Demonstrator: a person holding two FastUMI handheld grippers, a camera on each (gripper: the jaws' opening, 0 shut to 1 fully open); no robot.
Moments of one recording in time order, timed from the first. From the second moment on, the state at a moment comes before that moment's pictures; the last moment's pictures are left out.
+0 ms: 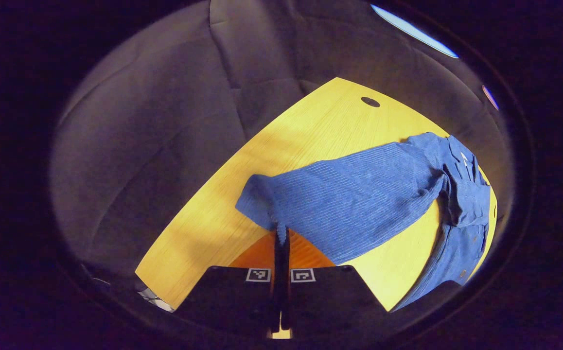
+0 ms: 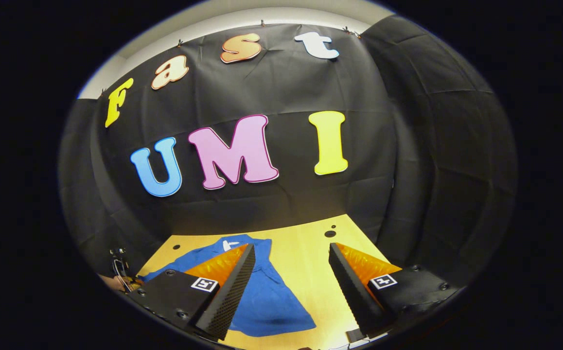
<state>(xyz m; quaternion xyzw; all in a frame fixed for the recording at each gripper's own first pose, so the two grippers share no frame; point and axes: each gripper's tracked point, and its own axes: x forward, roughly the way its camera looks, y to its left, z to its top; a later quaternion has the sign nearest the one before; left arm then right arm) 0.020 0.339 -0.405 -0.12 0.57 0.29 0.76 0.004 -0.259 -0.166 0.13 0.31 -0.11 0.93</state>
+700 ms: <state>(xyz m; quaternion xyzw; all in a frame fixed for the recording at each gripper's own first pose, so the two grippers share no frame) 0.242 0.036 -0.311 -0.09 0.46 0.01 0.88 0.003 -0.295 -0.216 0.10 0.33 -0.11 0.93</state>
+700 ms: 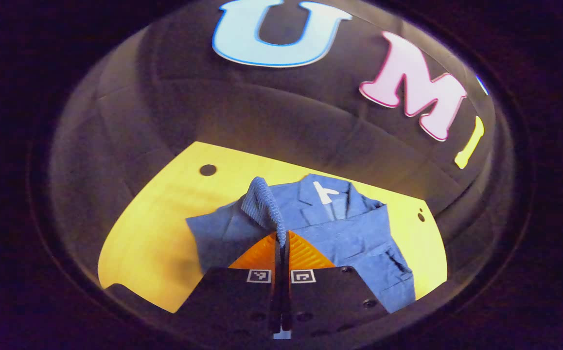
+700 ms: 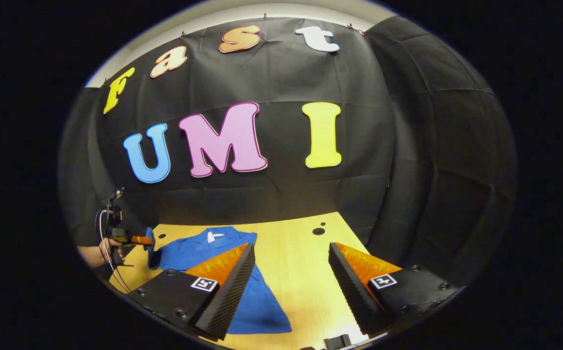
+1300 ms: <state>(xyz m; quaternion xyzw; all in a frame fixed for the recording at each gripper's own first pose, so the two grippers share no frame) 0.327 -0.184 -0.340 -0.10 0.45 -0.13 0.88 -0.020 -0.275 -0.281 0.08 0.38 -0.08 0.92</state>
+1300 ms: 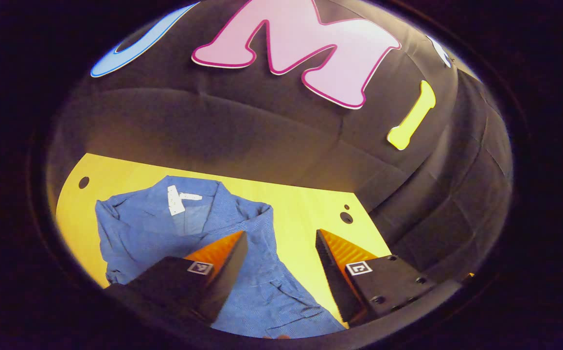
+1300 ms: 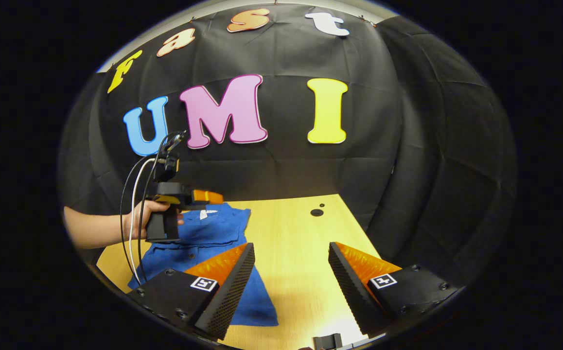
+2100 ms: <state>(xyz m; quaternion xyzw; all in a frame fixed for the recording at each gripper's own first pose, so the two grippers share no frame) -0.006 0.060 -0.374 -0.03 0.58 0.03 0.81 -0.127 -0.181 -0.446 0.09 0.62 -0.05 0.78</state>
